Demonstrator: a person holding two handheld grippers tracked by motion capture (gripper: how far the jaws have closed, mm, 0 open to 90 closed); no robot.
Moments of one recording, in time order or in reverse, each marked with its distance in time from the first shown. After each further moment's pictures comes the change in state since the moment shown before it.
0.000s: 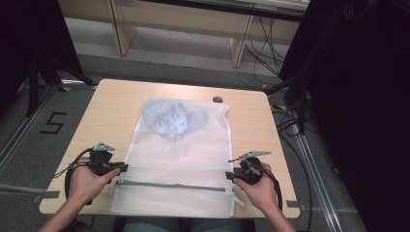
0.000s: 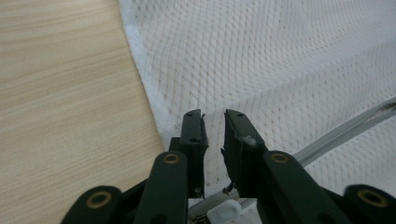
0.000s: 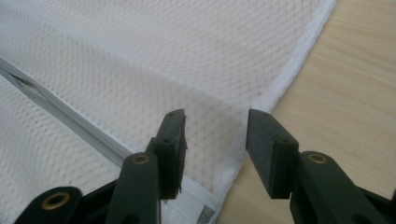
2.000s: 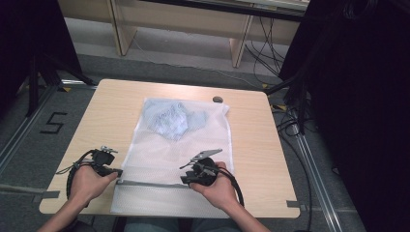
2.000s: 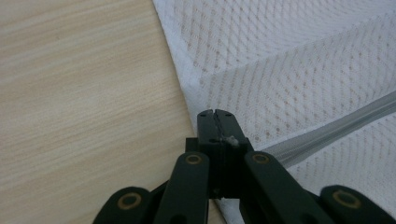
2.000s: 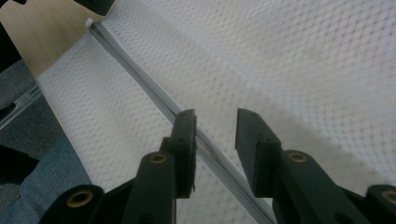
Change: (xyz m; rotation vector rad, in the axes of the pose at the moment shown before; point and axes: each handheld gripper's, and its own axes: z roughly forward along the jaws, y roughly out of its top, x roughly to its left) left arm 0.000 -0.002 0.009 0.170 0.094 -0.032; right arm 0.118 0.036 0.044 0.001 0.212 -0.184
